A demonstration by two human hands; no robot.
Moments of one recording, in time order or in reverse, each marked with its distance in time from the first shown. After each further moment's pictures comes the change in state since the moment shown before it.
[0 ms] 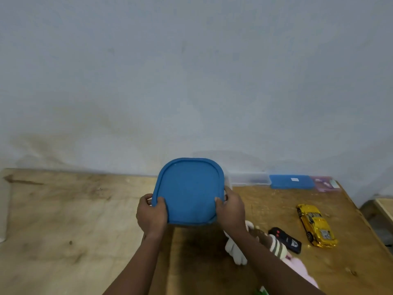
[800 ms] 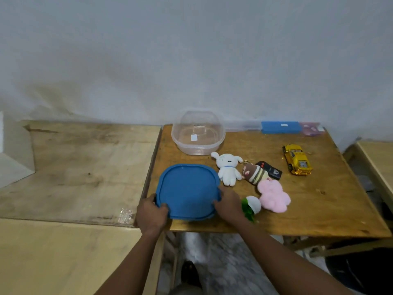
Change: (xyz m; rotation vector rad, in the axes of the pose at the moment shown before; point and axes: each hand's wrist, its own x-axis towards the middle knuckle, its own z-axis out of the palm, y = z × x) left_hand -0.144 -0.123 -0.106 0.446 -0.239 0.120; right_hand -0.168 0.077 -0.027 -0.230 -0.388 0.163
